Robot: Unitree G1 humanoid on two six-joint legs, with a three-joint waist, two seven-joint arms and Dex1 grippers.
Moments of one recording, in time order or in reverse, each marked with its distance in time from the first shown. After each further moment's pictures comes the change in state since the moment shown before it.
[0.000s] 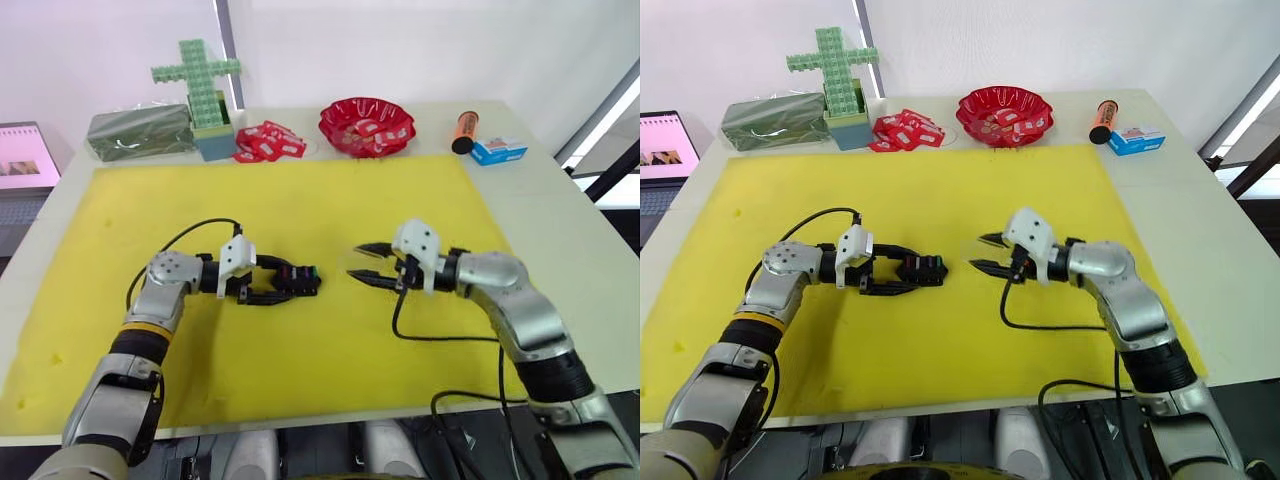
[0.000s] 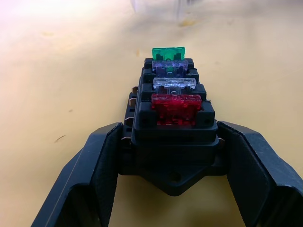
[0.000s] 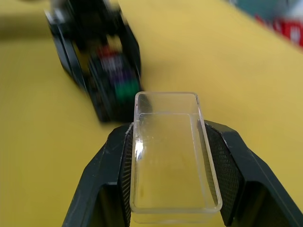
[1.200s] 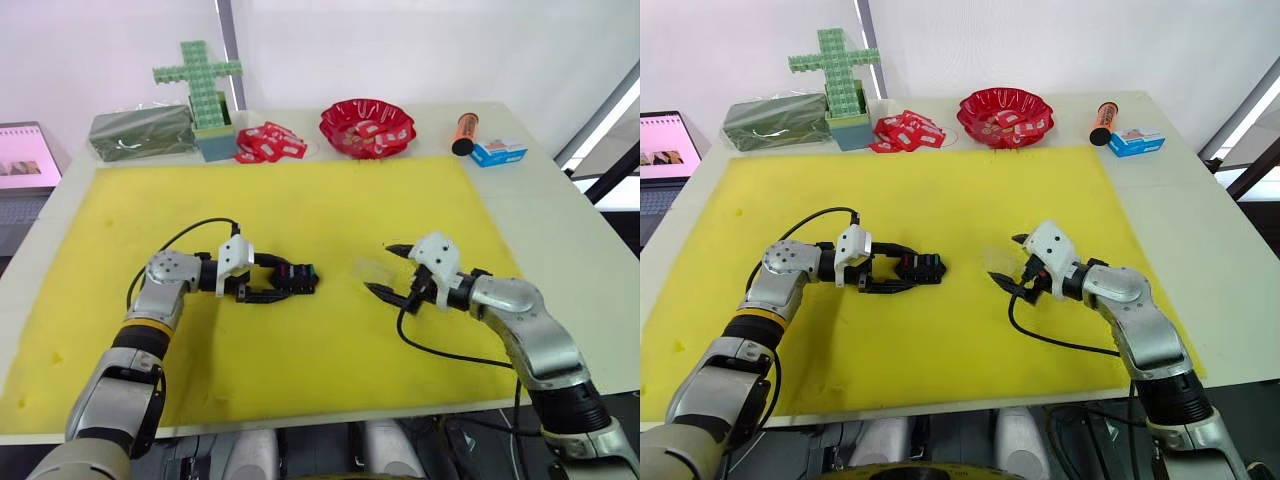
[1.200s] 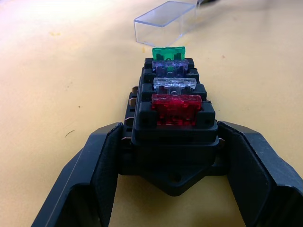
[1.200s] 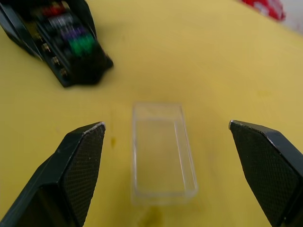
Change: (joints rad) left arm -0.047 -0.001 0.005 0.138 0.017 -0.110 0.000; right arm 0.211 -0.012 -0.076 0.039 -0.079 -0.028 -0.185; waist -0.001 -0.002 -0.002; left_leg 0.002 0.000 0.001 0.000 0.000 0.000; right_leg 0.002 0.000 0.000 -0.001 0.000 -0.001
